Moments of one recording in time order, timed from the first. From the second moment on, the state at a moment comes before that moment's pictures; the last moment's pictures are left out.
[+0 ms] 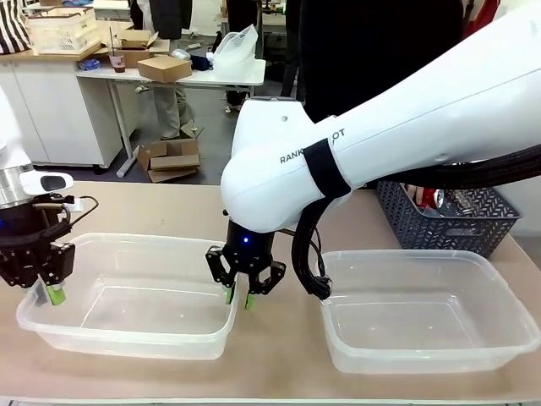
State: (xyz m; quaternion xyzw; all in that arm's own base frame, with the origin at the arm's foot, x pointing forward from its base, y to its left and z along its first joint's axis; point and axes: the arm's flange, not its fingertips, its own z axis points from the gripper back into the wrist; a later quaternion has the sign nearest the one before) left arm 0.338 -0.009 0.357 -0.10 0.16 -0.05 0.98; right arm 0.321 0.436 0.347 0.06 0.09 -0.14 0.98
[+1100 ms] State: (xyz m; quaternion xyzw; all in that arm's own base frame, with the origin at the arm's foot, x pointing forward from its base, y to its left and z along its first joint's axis) left arm 0.332 0.002 0.391 -0.11 0.15 -0.02 0.98; right arm 0.328 0.432 0.361 0.10 0.13 -0.14 0.98
